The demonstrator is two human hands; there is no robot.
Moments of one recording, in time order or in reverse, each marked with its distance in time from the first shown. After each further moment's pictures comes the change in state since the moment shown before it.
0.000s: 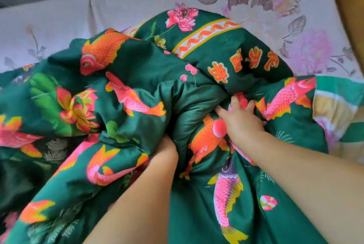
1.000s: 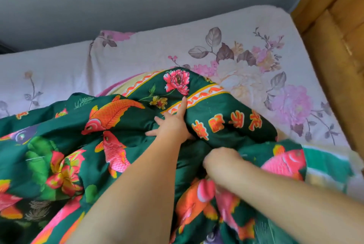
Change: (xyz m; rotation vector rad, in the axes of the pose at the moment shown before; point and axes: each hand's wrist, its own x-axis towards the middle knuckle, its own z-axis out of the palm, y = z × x) left_hand -0.017 0.200 -0.062 0.545 -0.309 0.424; right_hand -0.001 -0.021 -0.082 -0.376 -0.320 -0.227
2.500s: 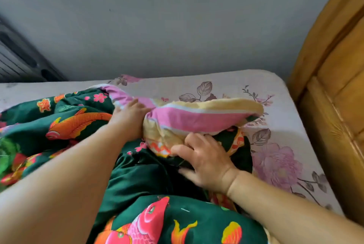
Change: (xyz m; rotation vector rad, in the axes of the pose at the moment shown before) left_hand 0.007 0.030 -0.048 0.515 0.657 0.109; right_hand 0.046 0.157 -0.006 -0.023 1.558 -0.907
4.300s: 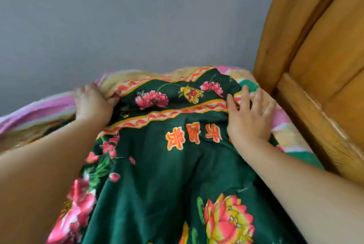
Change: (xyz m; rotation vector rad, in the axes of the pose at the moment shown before) left_hand 0.229 0.093 0.006 -0.542 0.365 -0.337; right_hand -0.025 0.264 -0.005 -0.769 -0.395 1.135
